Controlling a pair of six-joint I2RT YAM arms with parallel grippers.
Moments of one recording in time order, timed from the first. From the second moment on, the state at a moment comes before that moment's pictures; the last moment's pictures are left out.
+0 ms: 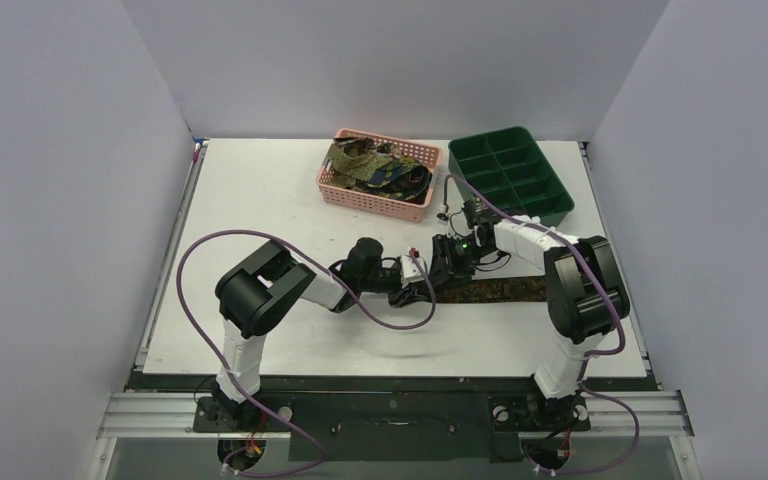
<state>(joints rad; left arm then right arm) -0.76 2.02 0.85 0.72 0.65 0.31 0.32 1.78 1.11 -0.62 -0.63 0.17</state>
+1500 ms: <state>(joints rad) -0.79 2.10 0.90 0.86 0.63 0.16 0.32 1.86 1.16 -0.70 -0.45 0.09</state>
